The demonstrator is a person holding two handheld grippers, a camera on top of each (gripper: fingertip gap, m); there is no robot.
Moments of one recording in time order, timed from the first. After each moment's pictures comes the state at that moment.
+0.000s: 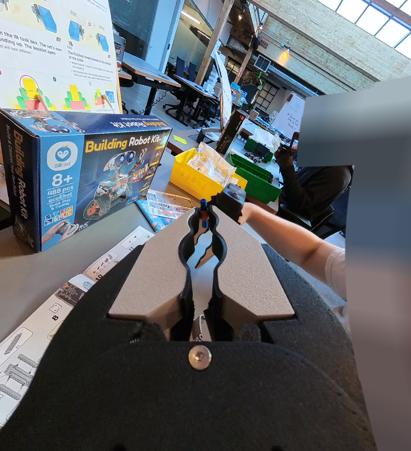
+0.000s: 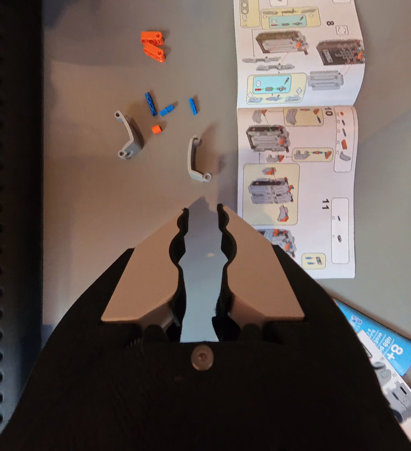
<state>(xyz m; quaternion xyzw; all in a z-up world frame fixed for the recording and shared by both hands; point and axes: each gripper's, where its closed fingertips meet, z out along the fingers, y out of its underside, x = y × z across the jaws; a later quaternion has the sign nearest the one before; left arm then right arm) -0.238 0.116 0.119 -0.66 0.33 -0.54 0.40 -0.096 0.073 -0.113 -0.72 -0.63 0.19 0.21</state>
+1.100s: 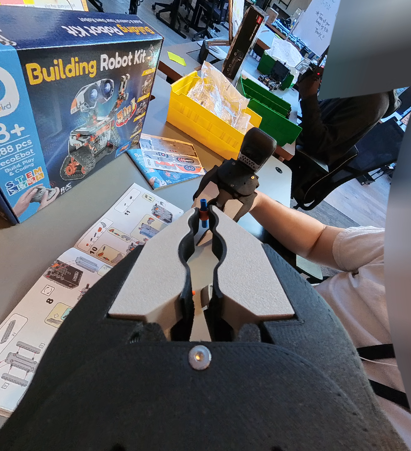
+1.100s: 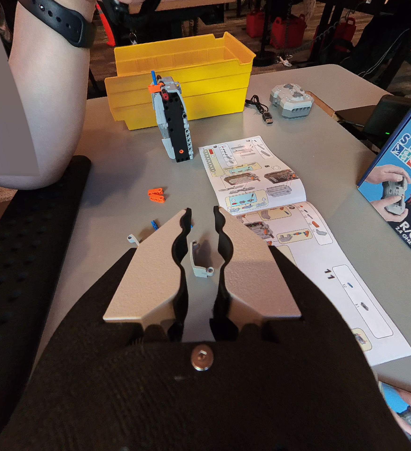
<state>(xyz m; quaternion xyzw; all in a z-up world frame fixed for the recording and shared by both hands) -0.192 0.111 0.063 -0.71 0.42 -0.48 0.31 -0.150 0.087 -0.069 -0.68 -0.47 0.35 0.44</state>
